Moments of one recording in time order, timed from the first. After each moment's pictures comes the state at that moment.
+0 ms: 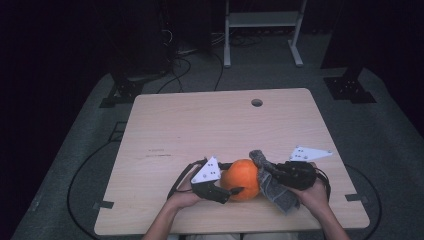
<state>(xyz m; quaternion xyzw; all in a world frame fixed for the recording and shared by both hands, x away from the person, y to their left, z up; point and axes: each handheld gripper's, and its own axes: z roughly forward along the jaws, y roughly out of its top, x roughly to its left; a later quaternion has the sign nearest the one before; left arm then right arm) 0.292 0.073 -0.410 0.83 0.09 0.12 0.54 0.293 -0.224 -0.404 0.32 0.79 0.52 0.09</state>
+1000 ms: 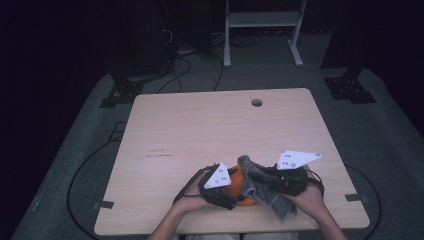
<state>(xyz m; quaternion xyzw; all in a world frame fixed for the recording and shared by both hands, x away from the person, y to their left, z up) 0.282 0.047 -0.436 0.85 0.09 0.12 0.50 0.274 -0.192 -0.378 0.23 0.83 0.50 0.11</state>
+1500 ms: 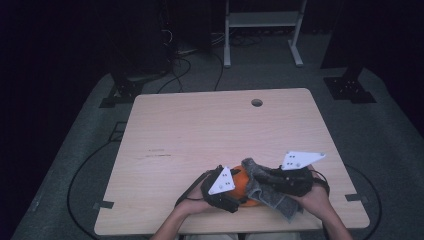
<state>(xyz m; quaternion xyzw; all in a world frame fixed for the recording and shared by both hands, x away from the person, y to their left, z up) 0.275 0.040 -0.437 0.85 0.07 0.16 0.49 0.272 -0.202 -0.379 0.23 0.84 0.49 0.10</state>
